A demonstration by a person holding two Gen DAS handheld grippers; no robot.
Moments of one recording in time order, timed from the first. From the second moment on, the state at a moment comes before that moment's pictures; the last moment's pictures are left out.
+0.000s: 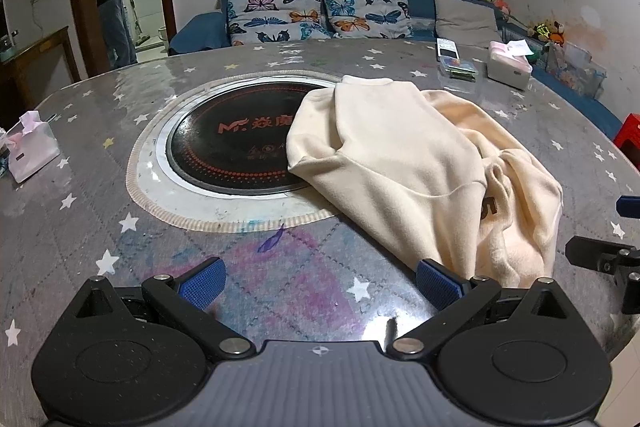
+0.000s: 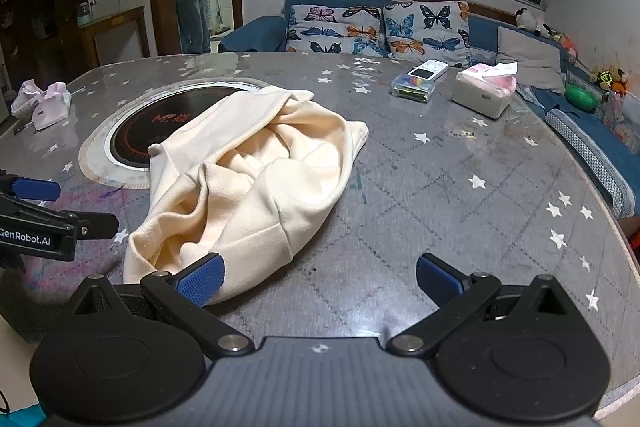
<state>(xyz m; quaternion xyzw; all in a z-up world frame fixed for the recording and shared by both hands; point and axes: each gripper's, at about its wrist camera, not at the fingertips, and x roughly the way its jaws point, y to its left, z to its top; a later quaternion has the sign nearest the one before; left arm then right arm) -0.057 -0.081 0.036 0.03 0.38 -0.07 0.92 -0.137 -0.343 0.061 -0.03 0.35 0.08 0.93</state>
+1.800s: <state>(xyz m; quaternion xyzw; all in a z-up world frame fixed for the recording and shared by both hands) 0.127 -0.178 0.041 0.06 0.41 -0.17 0.90 -0.019 -0.366 0.075 -0.04 0.35 0.11 0.93</state>
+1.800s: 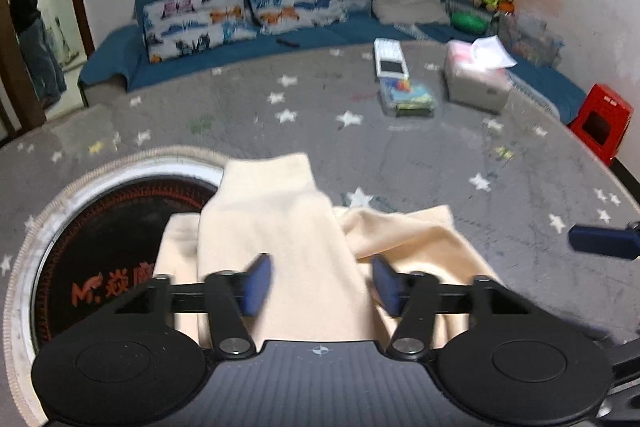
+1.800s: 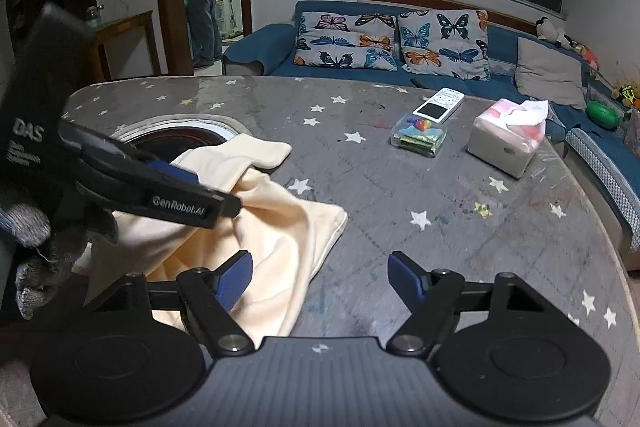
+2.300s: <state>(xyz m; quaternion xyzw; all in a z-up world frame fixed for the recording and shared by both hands) 0.126 -0.137 0.045 0.02 0.40 -0.16 0.90 0.049 -0.313 0.055 -0.11 0.36 0.20 0.90</state>
